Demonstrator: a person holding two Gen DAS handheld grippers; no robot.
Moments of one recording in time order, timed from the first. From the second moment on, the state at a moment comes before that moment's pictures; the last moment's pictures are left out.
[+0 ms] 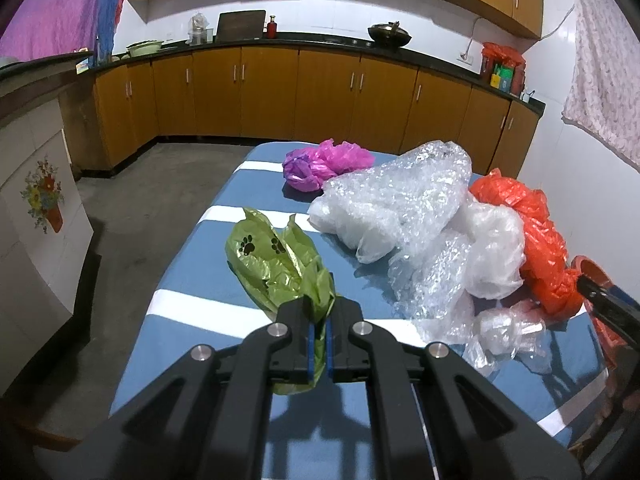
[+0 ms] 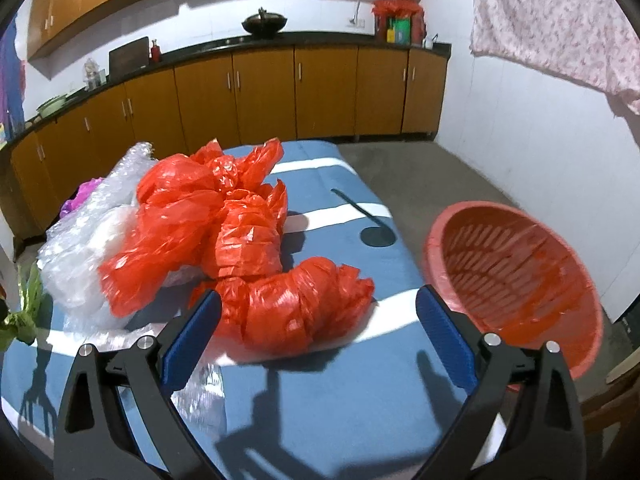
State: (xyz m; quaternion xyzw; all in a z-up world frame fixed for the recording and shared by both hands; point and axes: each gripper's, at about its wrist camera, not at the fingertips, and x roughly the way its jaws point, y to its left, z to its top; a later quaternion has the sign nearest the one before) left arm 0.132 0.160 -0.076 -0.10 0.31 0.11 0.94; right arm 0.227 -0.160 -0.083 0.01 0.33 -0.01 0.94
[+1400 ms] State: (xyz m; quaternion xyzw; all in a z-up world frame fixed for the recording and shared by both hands) left arm 0.156 -0.029 0.041 -0.06 0.23 -0.14 0.96; right arm 0.190 -0.301 -0.026 0.03 0.27 -0.08 0.96
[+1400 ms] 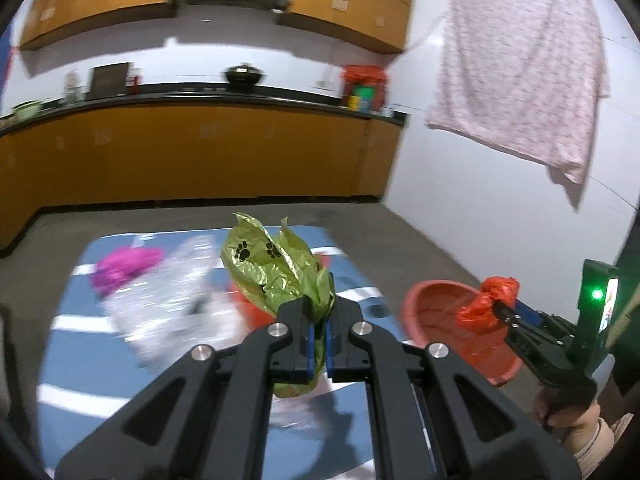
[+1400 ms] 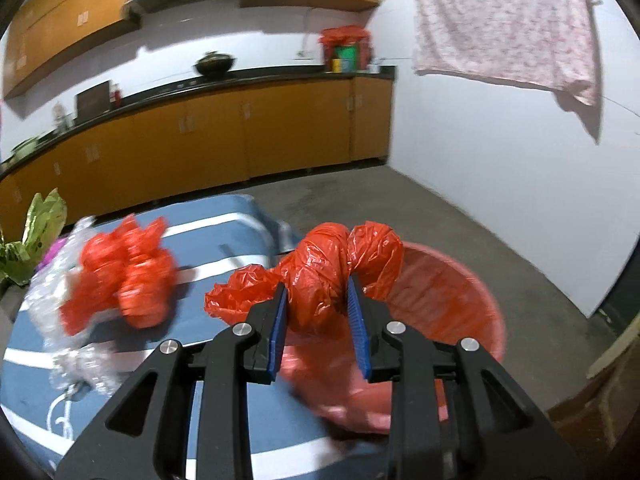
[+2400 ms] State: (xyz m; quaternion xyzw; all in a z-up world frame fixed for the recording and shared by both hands) left arm 0.246 -0.237 -0.043 -0.01 0.32 -0.31 0.90; right arm 0.209 -0.399 -0.053 0.11 0.27 -0.14 0.95
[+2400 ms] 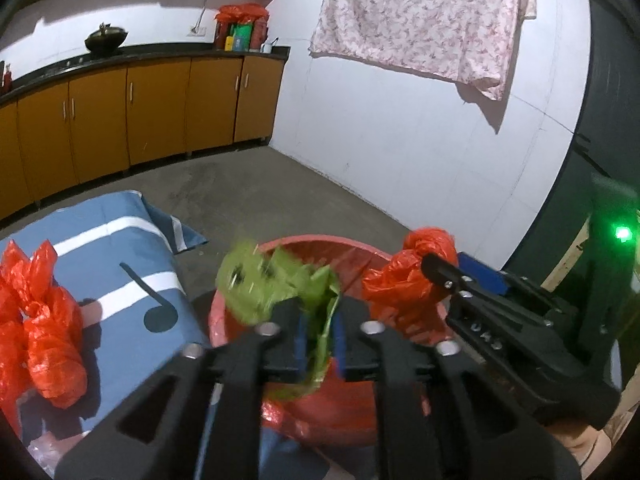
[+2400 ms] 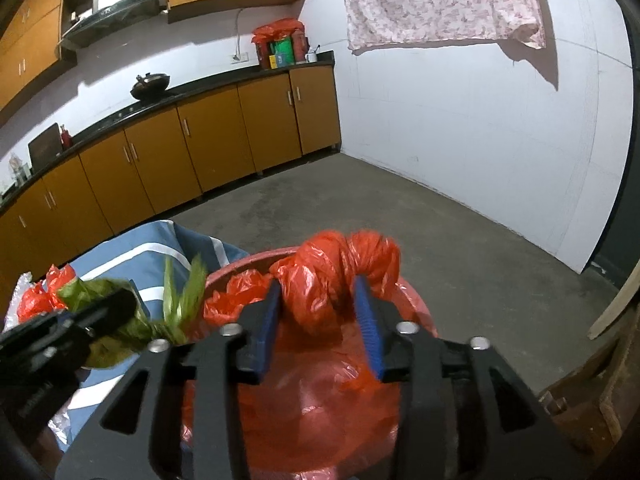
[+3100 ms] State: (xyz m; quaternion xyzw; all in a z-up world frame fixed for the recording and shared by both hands) left arm 0.192 -0.102 -0.014 -0.01 0.26 -0.15 0.95; right arm 0.156 -0.366 -0.030 0.04 0.20 -0.17 0.96
